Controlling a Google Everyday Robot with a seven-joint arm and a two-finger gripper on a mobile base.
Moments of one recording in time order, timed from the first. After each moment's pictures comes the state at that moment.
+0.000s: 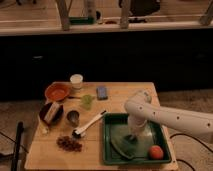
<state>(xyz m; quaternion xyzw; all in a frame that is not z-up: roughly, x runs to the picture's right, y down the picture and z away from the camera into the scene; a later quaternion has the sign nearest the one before) 0.160 0.266 0.781 -0.39 -0.13 -0.39 0.83</state>
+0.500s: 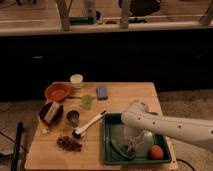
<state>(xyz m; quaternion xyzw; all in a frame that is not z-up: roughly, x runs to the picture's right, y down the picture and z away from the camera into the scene) 0.159 0.308 0.745 -0.39 -0.17 -0.42 0.80</state>
